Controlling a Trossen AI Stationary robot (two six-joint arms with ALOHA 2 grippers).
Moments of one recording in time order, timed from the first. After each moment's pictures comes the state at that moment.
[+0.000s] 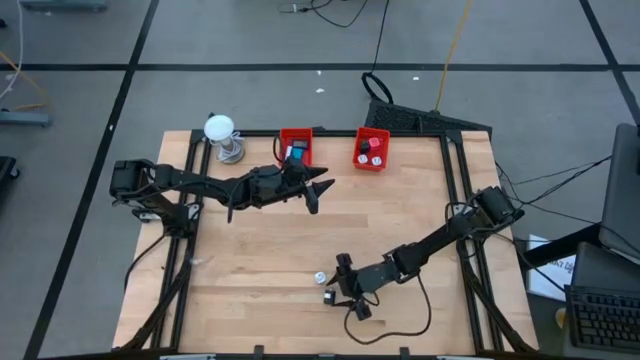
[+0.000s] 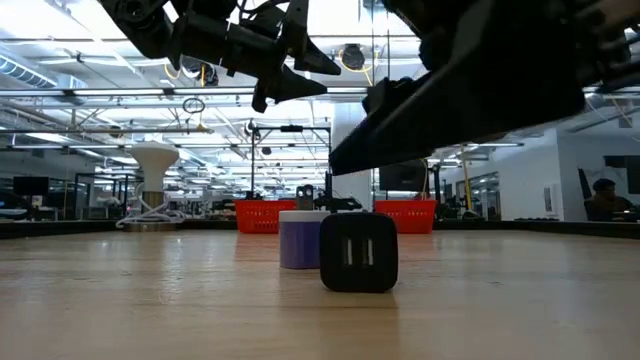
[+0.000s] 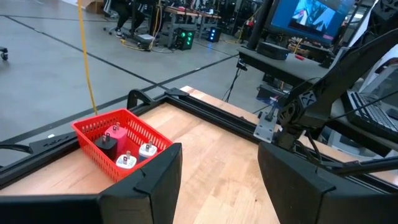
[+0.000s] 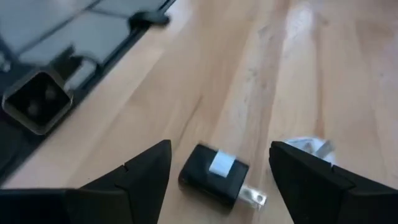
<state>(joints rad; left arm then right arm) 0.09 1.54 0.82 0.62 -0.26 -0.29 0.47 1.88 0.89 0.48 0.08 0.08</state>
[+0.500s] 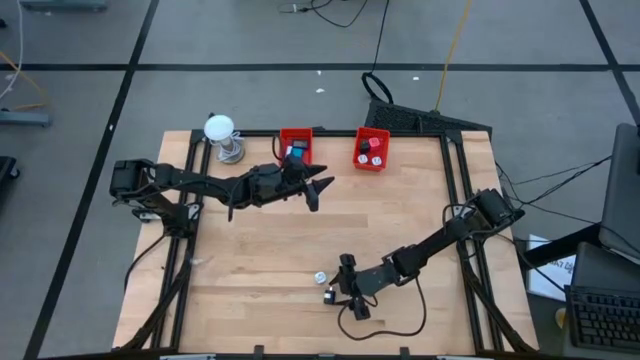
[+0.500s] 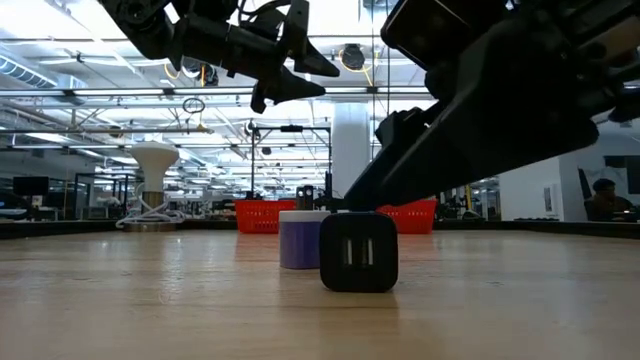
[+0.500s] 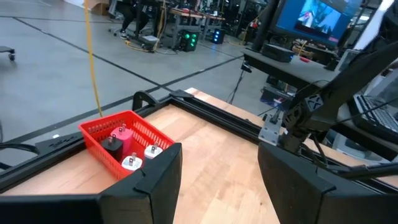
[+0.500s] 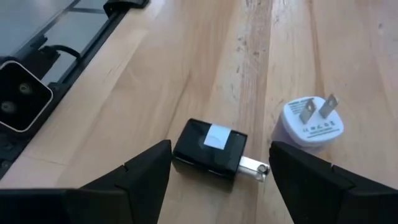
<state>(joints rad) 0.11 1.54 0.82 0.63 -0.27 -0.29 0.48 1.91 0.89 0.45 0.13 0.22</state>
